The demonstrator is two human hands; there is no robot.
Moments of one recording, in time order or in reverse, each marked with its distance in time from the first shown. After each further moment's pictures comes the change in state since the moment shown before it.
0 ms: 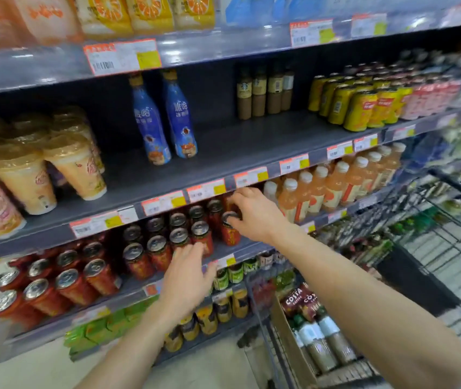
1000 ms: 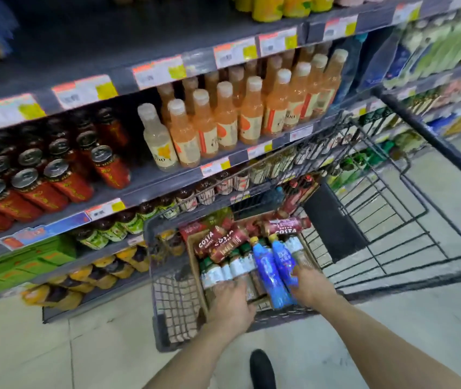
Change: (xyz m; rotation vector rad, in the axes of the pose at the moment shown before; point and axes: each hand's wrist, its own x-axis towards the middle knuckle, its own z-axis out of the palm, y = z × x) left_hand -0.094 0.263 0.334 0.013 -0.661 -0.111; right_hand -0.355 0.345 0.119 -0.002 -0.730 0.743
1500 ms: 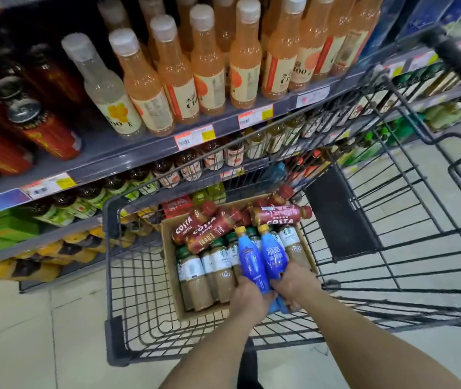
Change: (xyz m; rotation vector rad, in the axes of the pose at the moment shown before) left_hand 0.108 0.061 0.103 -0.490 -0.163 -0.474; right_hand 0.093 0.020 0.038 0.180 -0.163 0.210
